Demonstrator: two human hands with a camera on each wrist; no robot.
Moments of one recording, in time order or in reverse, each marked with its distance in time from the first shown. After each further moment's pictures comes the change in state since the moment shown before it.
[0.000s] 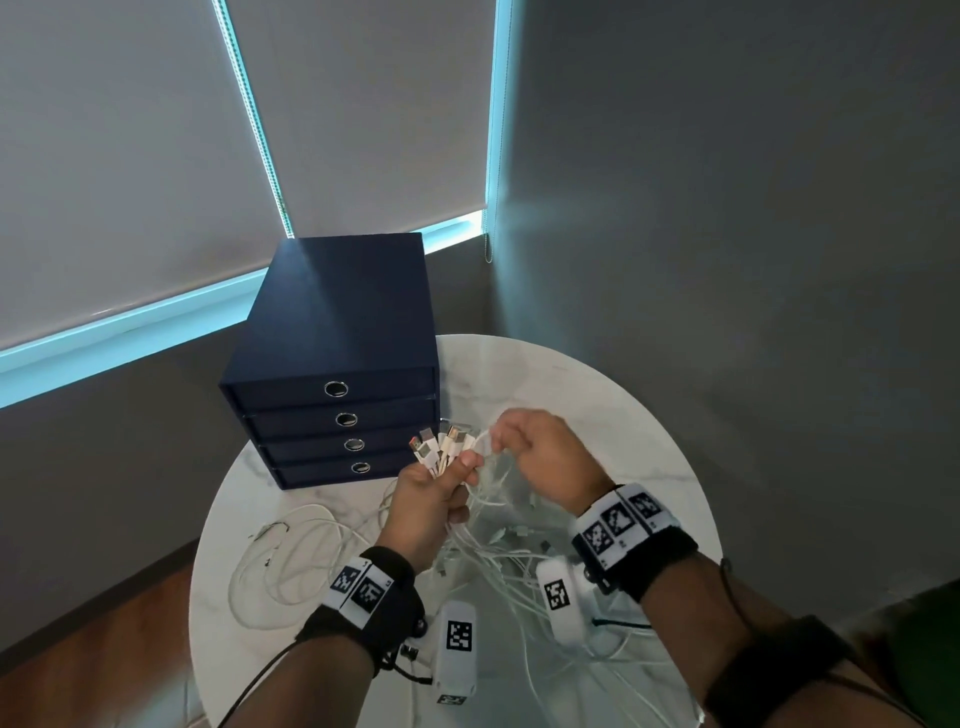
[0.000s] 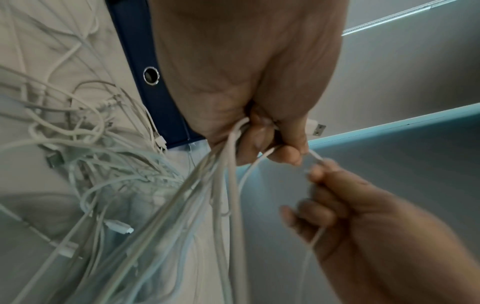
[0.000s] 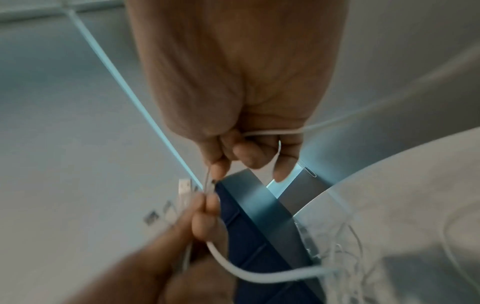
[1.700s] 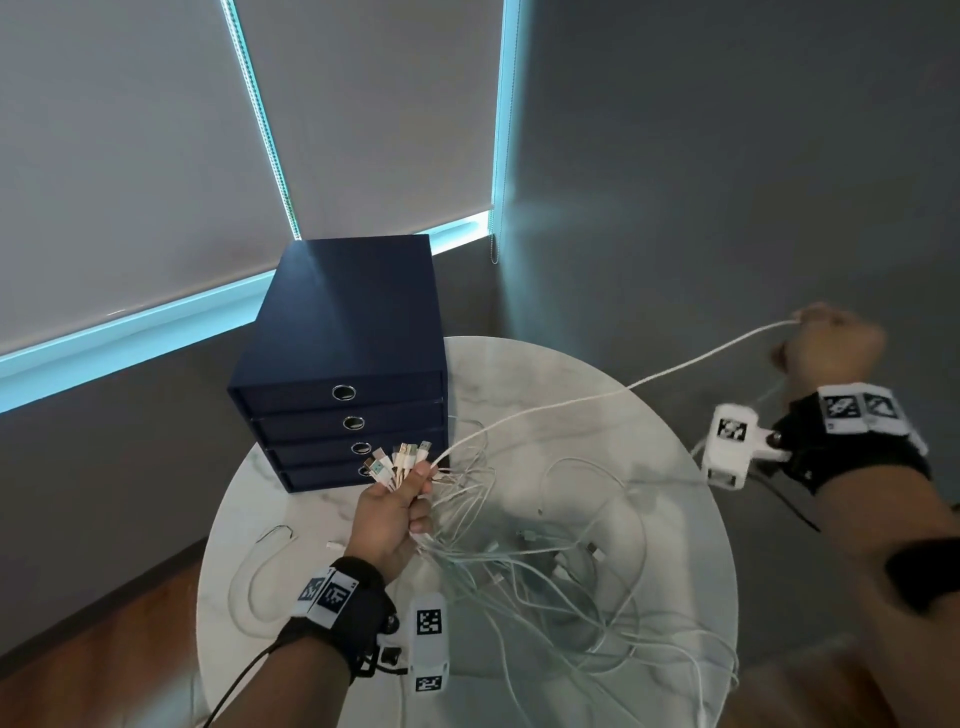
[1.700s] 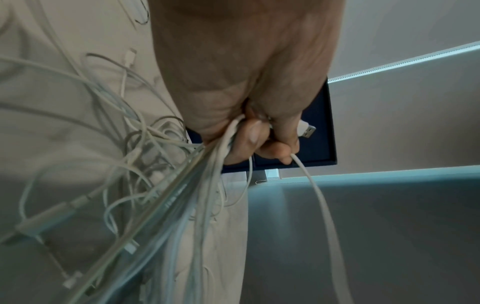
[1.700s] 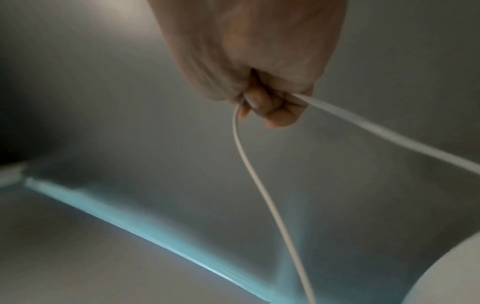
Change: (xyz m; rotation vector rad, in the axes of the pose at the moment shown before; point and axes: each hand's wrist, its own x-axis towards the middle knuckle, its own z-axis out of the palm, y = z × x) left_hand 0.009 -0.004 -0.049 -0.220 0.177 -0.116; right_hand 0.024 0.084 -0.205 0.371 1.117 0.478
